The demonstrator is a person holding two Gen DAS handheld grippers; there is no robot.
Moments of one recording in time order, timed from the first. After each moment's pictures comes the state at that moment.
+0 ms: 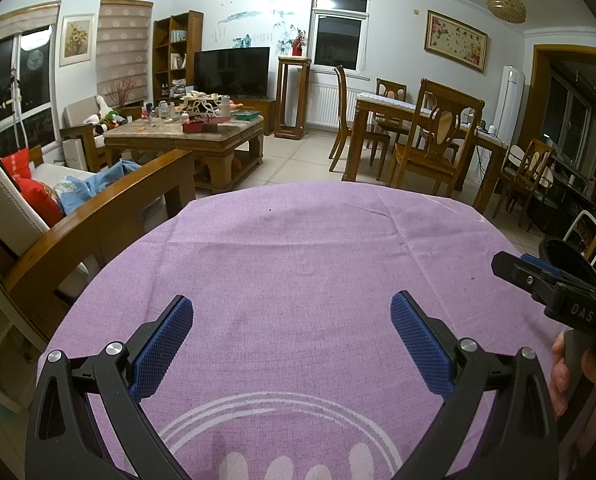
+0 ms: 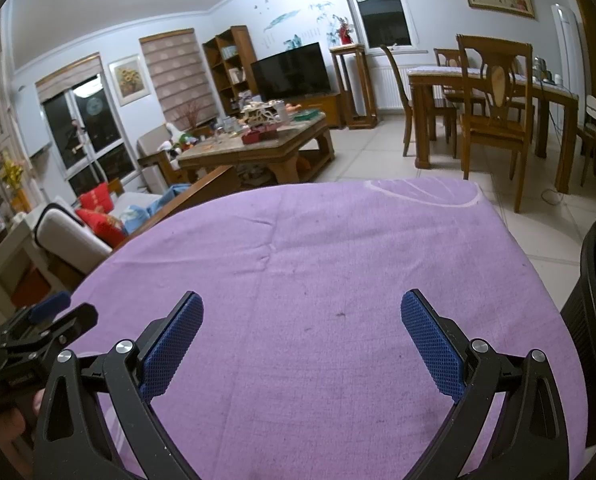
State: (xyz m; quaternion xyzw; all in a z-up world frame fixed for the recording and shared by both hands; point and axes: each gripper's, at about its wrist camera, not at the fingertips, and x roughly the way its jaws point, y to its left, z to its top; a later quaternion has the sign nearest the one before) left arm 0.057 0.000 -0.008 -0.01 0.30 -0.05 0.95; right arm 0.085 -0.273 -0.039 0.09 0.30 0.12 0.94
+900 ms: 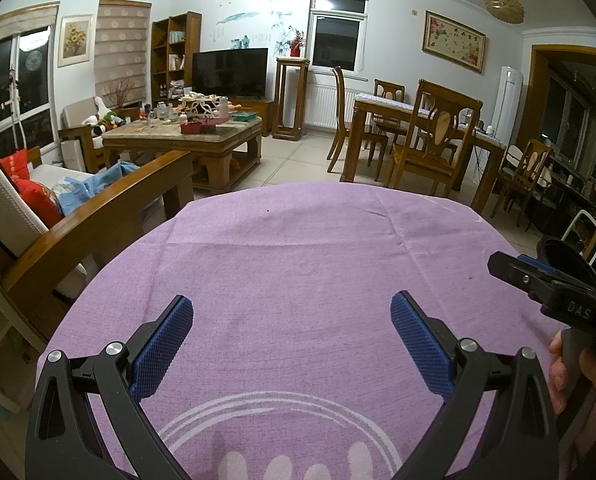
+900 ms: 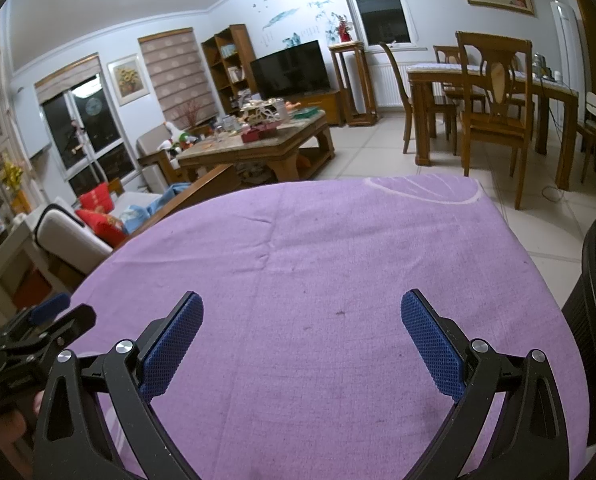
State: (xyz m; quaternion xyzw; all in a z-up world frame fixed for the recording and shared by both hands) left arm 0.055 -0.001 -0.006 -0.01 0.30 -0.05 0.95; right arm 0.085 -0.273 -0.035 0.09 0.30 0.12 0.94
